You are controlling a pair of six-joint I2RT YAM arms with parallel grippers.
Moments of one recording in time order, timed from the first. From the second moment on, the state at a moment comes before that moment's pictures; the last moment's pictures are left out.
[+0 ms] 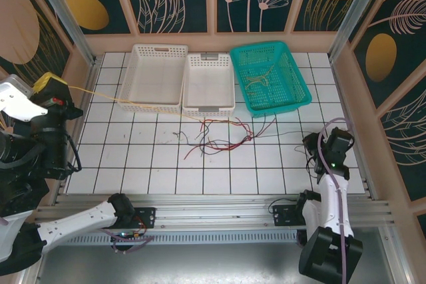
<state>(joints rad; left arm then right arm) -0.95 0.69 1.45 -0.41 -1.11 -0.09 -0.33 0.73 0.34 -0.27 -0.33 0.76</state>
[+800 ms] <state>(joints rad) -0.95 0.78 1.22 -0.44 -0.94 -0.39 0.40 0.76 0.28 0.09 -0.36 0.63</state>
